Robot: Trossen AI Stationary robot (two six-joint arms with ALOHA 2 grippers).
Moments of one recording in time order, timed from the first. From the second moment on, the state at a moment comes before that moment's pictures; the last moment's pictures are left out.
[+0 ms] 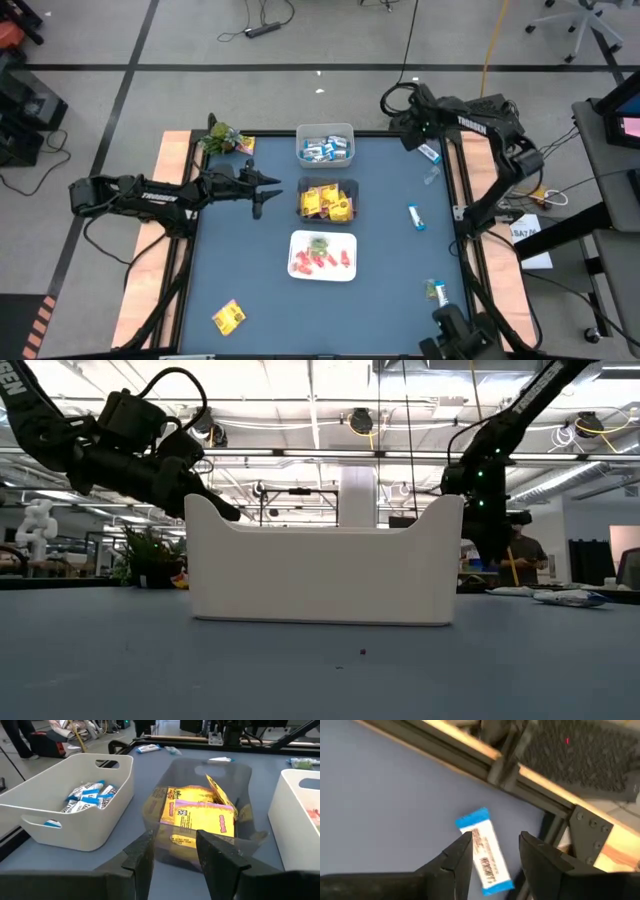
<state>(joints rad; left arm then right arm) 0.42 1.16 0.19 0.70 0.21 0.08 -1.09 1.67 1.12 -0.78 0.24 0.01</state>
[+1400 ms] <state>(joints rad) 0.42 1.16 0.19 0.72 0.21 0.09 -0.84 1.60 1.23 -0.58 0.02 0.00</state>
